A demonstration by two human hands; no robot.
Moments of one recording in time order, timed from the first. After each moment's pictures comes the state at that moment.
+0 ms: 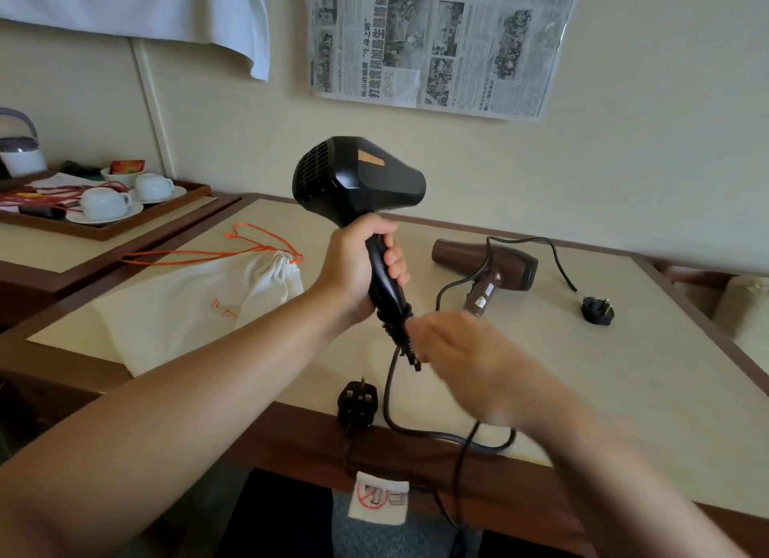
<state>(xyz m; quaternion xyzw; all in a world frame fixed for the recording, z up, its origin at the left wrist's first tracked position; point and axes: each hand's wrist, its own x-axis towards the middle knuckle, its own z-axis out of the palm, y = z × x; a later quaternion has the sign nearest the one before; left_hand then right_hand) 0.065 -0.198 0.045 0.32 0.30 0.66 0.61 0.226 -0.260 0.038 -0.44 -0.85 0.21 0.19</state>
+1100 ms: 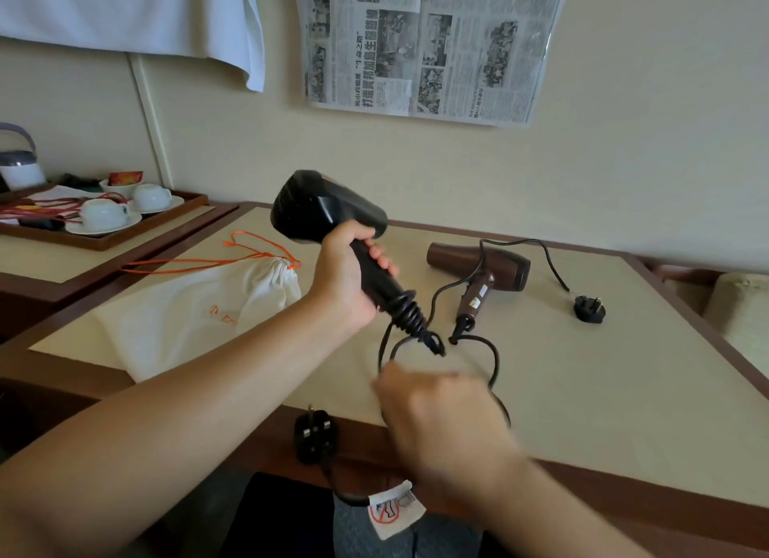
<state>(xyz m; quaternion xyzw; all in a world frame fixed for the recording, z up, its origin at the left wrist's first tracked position) 0.070 -0.206 0.047 0.18 0.30 0.70 0.62 0.226 -0.279 -0.017 -0.40 -0.89 -0.10 0.19</state>
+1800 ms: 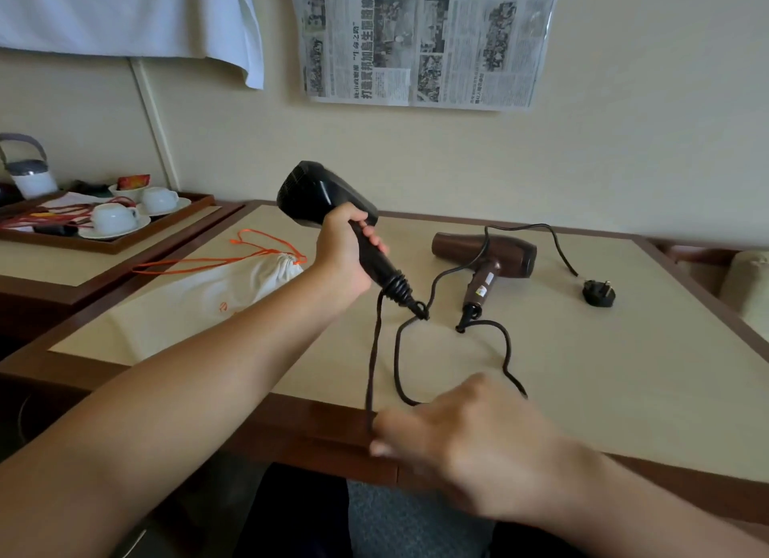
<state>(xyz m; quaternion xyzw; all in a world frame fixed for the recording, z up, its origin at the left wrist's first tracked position) 0.050 -0.166 0.044 0.17 0.35 0.70 0.60 0.251 -0.313 0.009 -0.15 -0.97 -0.12 0.18</state>
